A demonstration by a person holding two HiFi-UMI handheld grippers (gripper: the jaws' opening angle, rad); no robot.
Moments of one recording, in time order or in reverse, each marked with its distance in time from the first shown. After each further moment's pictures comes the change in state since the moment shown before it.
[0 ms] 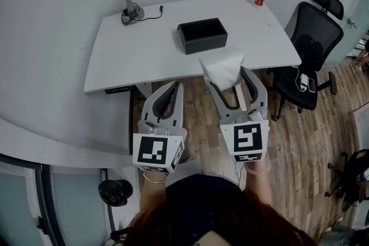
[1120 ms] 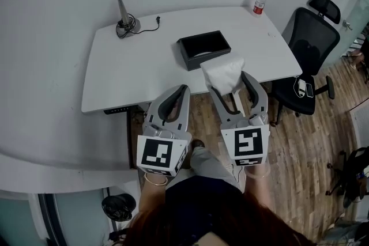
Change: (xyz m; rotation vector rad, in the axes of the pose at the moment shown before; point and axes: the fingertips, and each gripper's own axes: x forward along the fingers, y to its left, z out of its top) left arm 0.056 0.040 0.000 -0.001 -0.019 -0.107; right arm 0.065 -0.005 0.007 -0.022 0.039 -0.052
